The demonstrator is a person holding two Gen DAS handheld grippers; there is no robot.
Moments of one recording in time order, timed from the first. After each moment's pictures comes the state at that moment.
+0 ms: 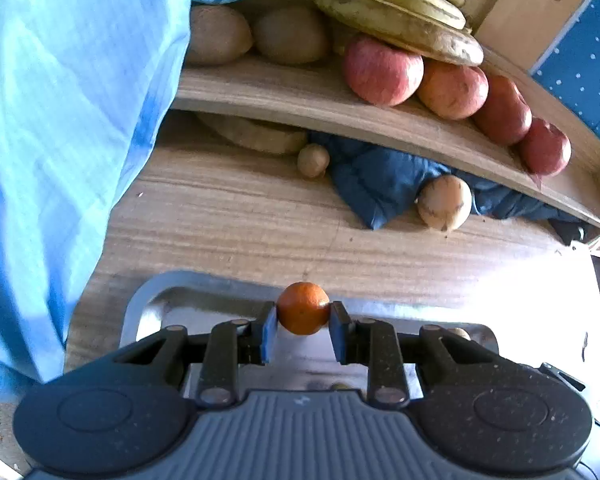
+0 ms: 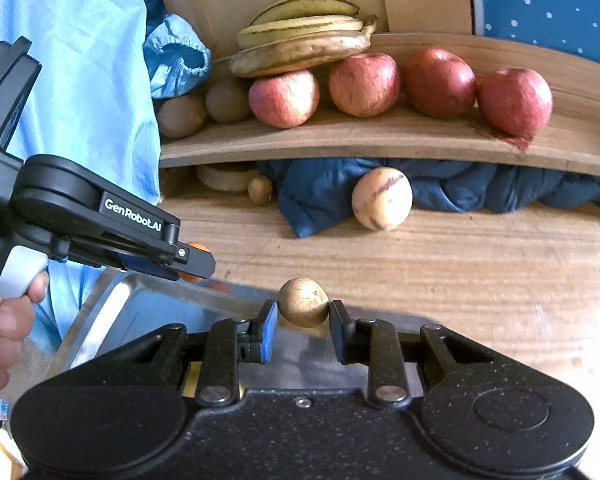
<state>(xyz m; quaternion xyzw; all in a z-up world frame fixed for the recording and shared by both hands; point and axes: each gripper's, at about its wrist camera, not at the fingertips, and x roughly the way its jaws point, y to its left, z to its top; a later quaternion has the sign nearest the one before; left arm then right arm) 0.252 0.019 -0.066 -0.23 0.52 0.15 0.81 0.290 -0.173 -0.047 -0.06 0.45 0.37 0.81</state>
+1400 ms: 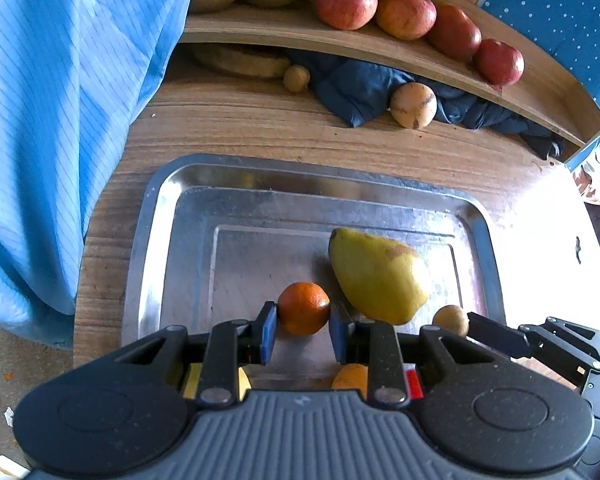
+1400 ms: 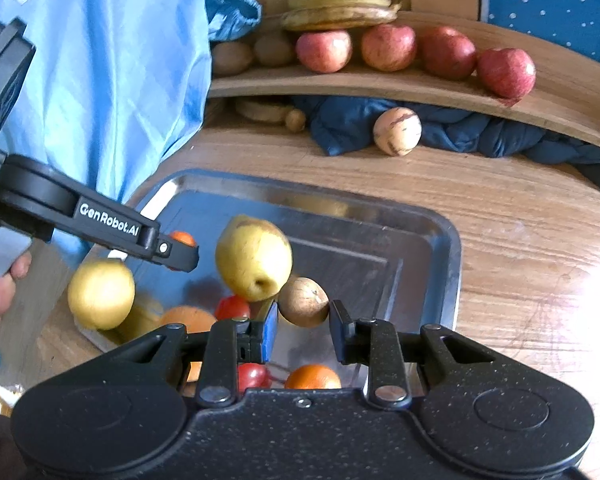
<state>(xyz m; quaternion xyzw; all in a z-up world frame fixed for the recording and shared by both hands) 0.172 -0.016 -0.063 -0.20 0.55 0.11 0.81 0.211 -0.206 -0.038 -0.12 0.47 0.39 0.79</state>
